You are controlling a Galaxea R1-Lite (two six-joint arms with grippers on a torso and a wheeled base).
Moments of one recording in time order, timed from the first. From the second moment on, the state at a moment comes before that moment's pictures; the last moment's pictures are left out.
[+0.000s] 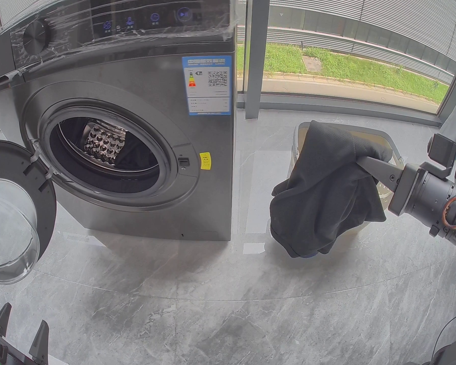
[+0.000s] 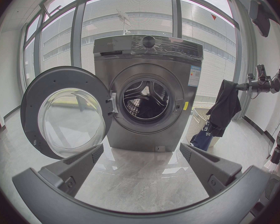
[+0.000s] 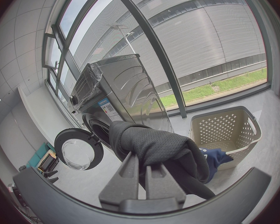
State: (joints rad) left arm 0.00 0.02 -0.02 0.00 0.01 -0.05; right arm 0.64 1.30 -0.64 -0.68 -0.08 0.30
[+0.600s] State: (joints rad) left arm 0.00 0.02 -0.02 0.00 0.01 -0.05; right arm 0.65 1.30 -0.64 -0.68 -0.08 0.30
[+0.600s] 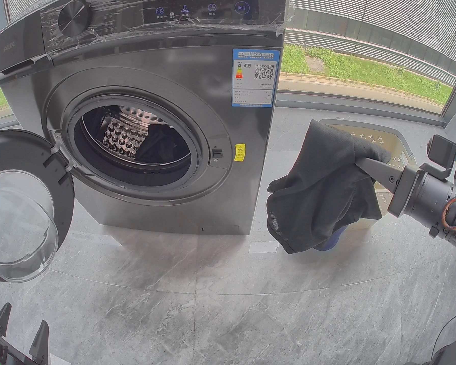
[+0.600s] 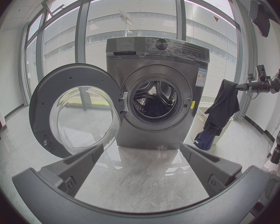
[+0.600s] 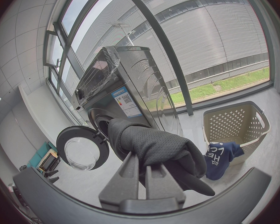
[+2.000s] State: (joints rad) left arm 0.00 0.02 -0.02 0.00 0.01 -0.05; right arm 0.65 1.30 -0.63 -0.68 -0.07 0.30
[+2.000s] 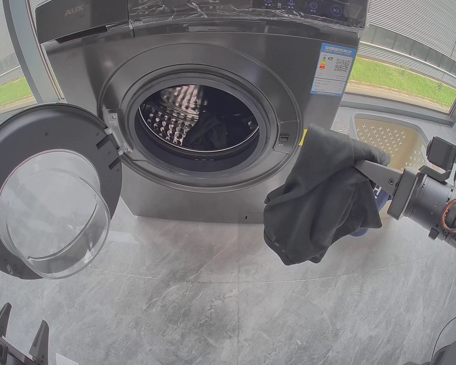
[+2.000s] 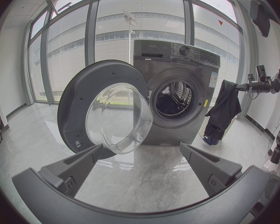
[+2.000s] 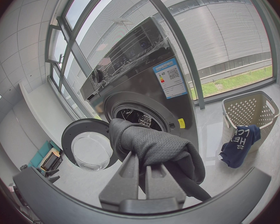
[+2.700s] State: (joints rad) left arm 0.00 0.02 -0.02 0.00 0.01 -0.05; right arm 0.65 1.30 -0.63 -0.68 -0.07 0.30
